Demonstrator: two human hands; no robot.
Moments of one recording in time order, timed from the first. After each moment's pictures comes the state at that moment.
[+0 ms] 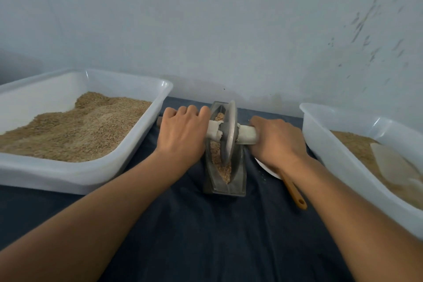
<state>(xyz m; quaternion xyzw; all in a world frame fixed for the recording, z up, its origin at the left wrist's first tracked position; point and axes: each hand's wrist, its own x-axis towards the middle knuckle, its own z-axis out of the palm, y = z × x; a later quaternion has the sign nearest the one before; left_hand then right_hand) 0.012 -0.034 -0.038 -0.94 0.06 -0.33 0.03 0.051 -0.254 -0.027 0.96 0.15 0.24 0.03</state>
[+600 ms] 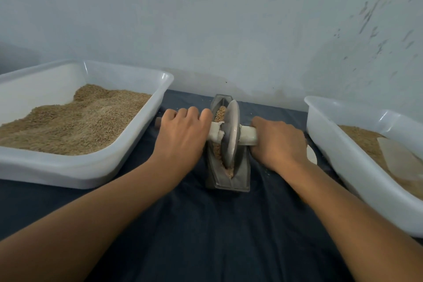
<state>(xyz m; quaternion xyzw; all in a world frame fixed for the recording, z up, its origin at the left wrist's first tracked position) 0.002 -0.032 -0.057 -0.93 0.07 -0.34 0.07 0.043 -0.249 -0.044 0.96 0.14 0.25 0.05</state>
